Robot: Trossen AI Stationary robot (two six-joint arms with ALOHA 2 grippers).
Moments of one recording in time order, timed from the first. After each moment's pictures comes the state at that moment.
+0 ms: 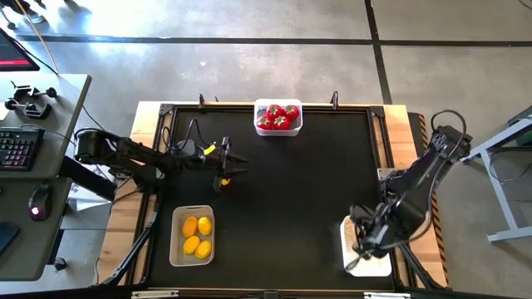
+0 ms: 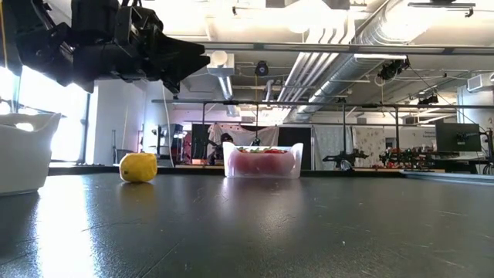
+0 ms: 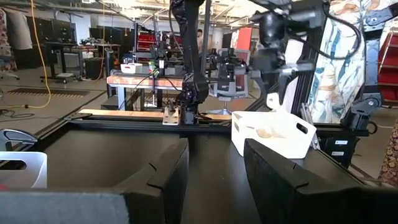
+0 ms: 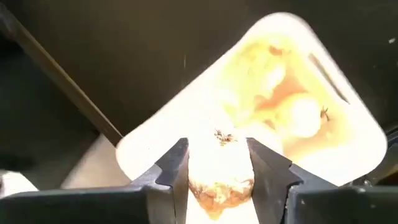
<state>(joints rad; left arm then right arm) 0.17 1.37 0.28 1.16 0.26 -0.07 0.86 1.31 1.11 -1.14 0.01 1.58</state>
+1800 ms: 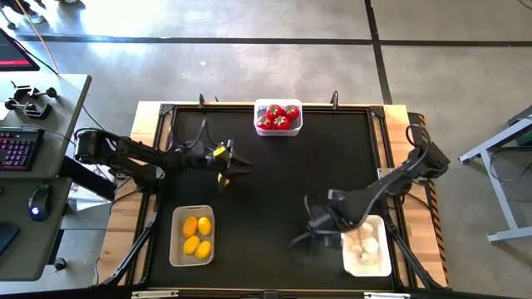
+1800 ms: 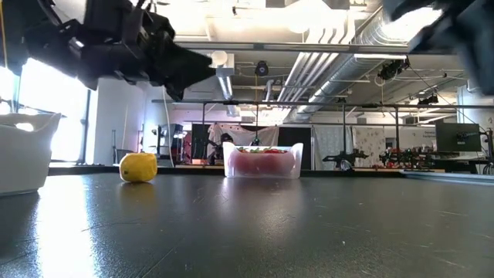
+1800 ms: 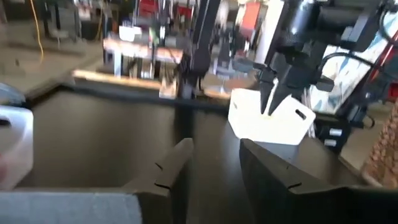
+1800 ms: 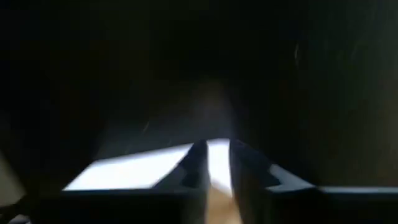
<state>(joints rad) 0.16 1.37 0.34 1.00 0.25 -0.15 0.55 1.67 1.32 -1.22 -0.02 0.71</state>
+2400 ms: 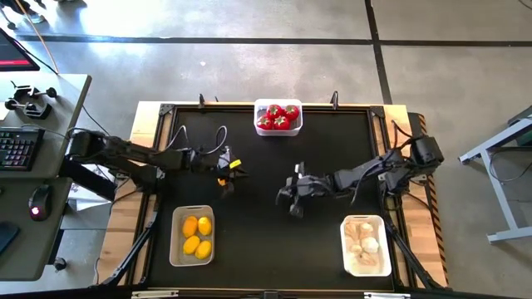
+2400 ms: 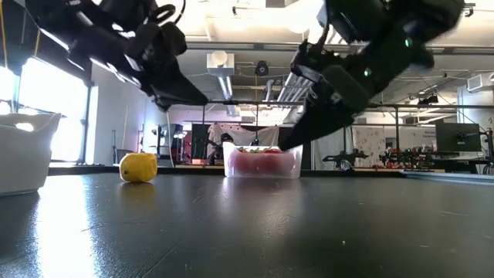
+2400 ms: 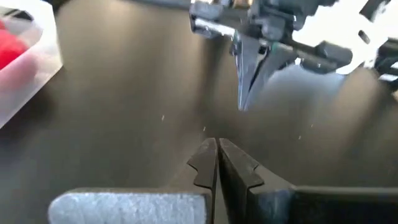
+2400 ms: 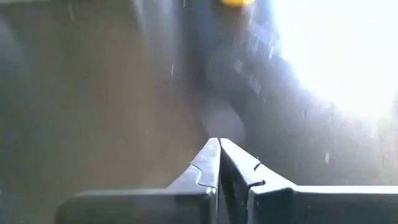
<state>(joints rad) 0.05 1.30 0.50 0.35 0.03 -0.16 0.18 1.67 0.77 0.17 0.24 0.19</state>
